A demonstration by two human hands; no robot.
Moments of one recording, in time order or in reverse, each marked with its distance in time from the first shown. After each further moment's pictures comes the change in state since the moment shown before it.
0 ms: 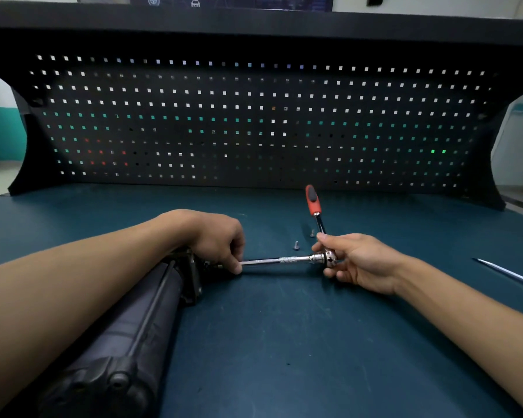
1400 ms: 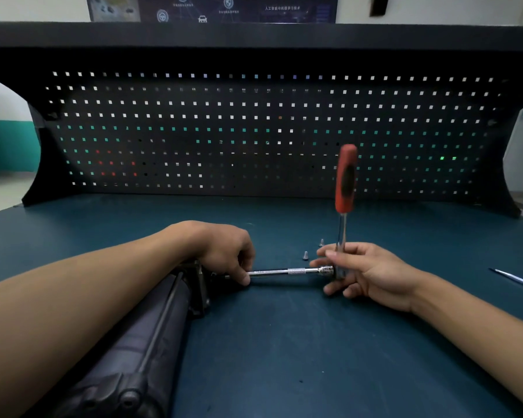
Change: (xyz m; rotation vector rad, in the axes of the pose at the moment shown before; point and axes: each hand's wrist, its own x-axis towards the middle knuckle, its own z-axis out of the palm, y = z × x) left_hand -0.002 -0.001 0.000 0.010 -0.007 0.005; right_hand -0.008 0.004 0.000 -0.008 -0.141 -0.150
